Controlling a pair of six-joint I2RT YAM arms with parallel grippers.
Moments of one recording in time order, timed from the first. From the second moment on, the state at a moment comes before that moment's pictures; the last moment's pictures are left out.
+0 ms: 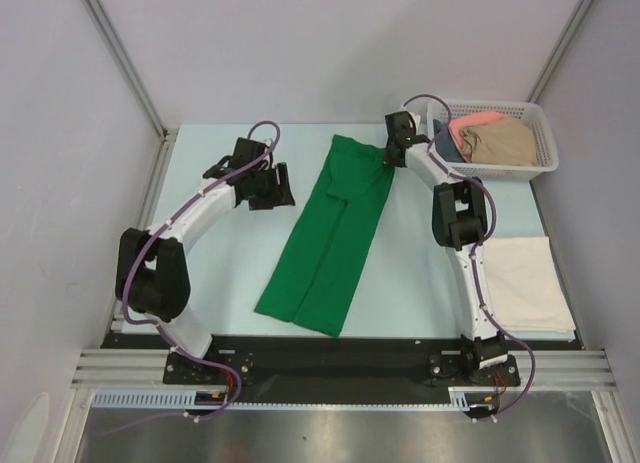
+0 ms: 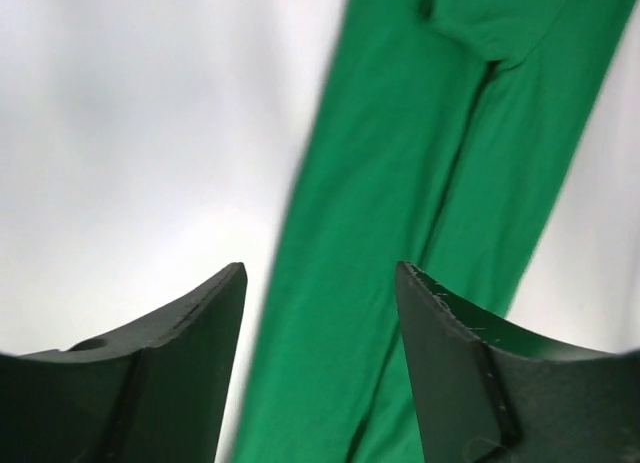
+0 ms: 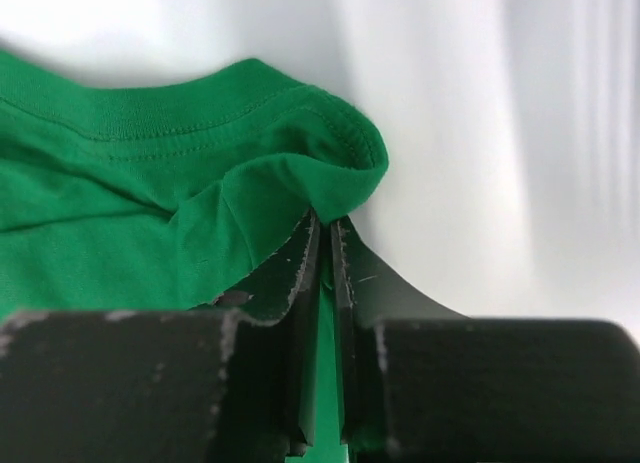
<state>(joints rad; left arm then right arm) -0.33 1.67 1.33 -0.56 0.13 -0.40 0.26 2.52 2.17 -0.47 0.25 0.43</state>
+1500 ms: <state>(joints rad) -0.29 1.43 0.69 -0.52 0.35 -0.49 0.55 1.48 0.89 -0.43 -0.46 0.70</state>
